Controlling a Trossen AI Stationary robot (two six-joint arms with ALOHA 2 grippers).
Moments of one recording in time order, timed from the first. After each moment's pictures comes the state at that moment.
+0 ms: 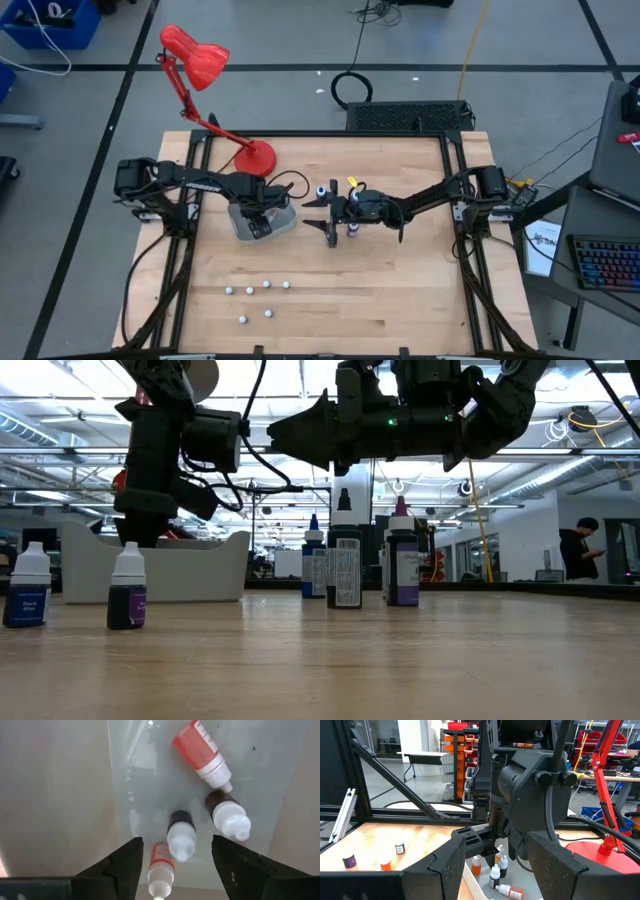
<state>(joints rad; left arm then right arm) 0.14 1.58 0.90 -0.96 -0.02 -0.34 0.01 1.84 0.85 0.99 0.02 -0.04</state>
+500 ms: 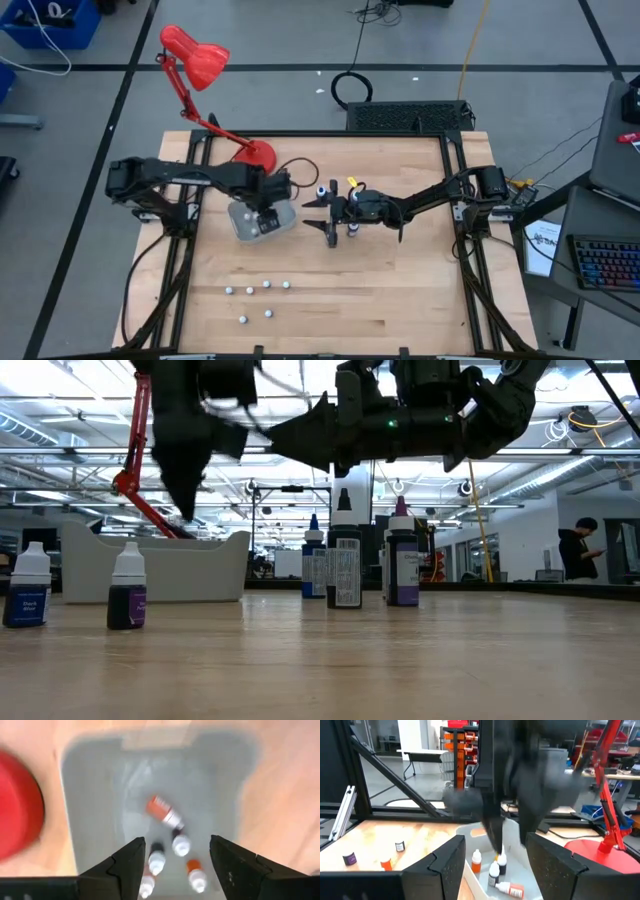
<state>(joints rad) 0.11 1.50 1.12 -1.02 -0.03 -0.27 0.01 1.84 0.85 0.98 0.02 -0.04</state>
